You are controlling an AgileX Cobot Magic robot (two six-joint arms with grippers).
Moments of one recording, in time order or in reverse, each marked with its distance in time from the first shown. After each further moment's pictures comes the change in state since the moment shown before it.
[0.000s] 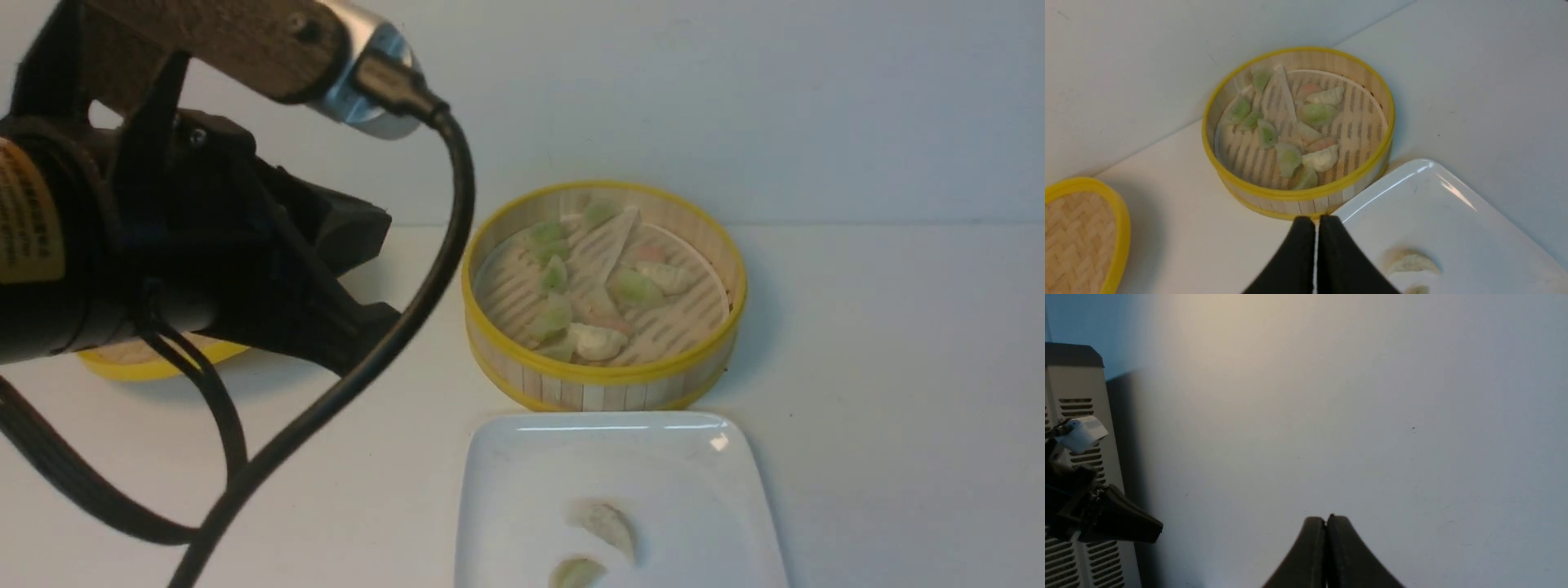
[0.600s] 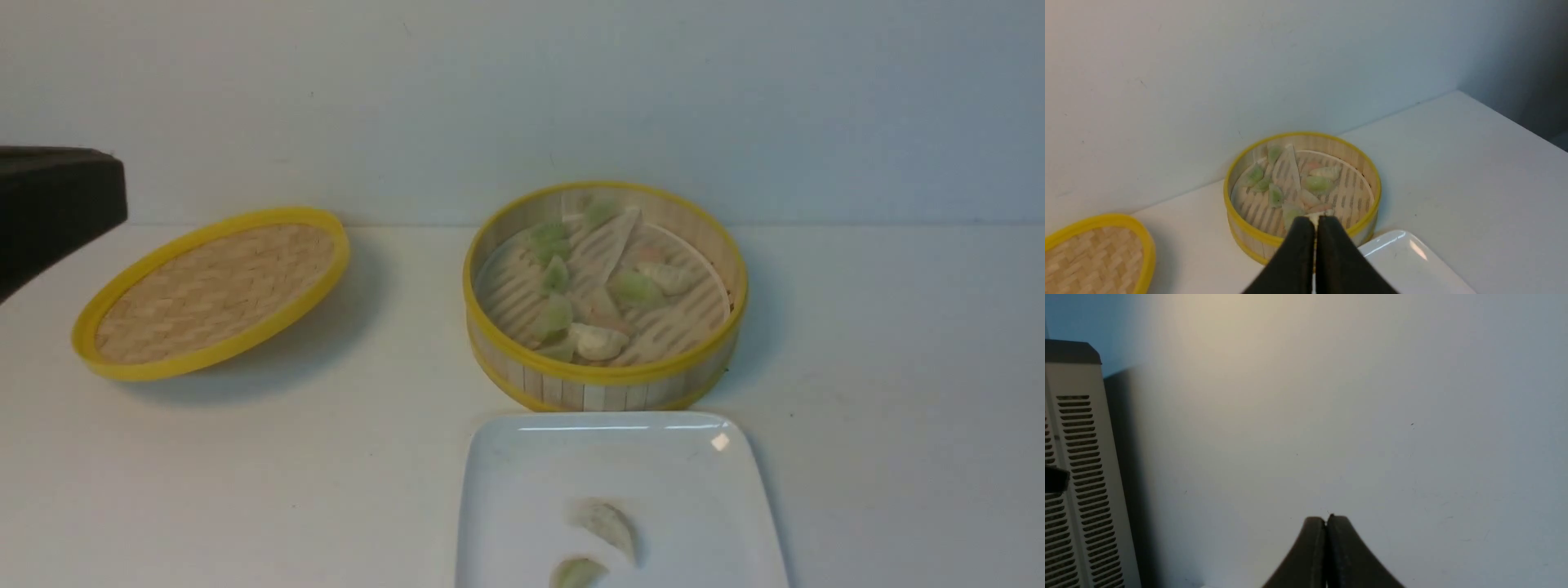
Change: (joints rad) right arm 0.000 0.000 0.000 0.000 0.011 0.000; left arm 0.000 -0.338 0.068 0.021 0.003 -0.086
